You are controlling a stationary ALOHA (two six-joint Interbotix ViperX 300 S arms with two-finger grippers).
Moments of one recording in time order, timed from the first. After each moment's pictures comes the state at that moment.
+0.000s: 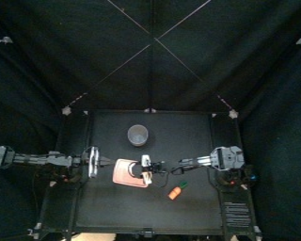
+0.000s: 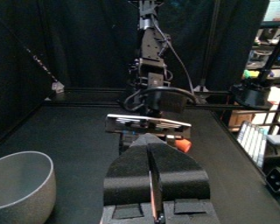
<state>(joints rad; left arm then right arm) 0.01 -0.97 1.30 -0.02 -0.37 0.00 0.00 0.29 0.23 -0.21 0.20 0.02</state>
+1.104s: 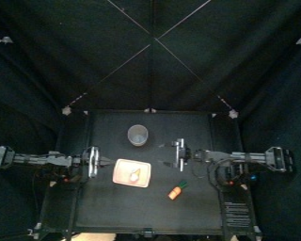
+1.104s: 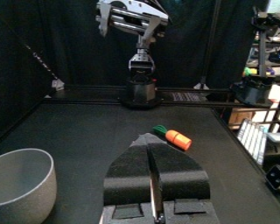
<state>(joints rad) 0.01 -0.97 1.30 -0.02 -0.35 0.00 -0.12 -0.58 0.79 -0.20 -0.16 0.02</state>
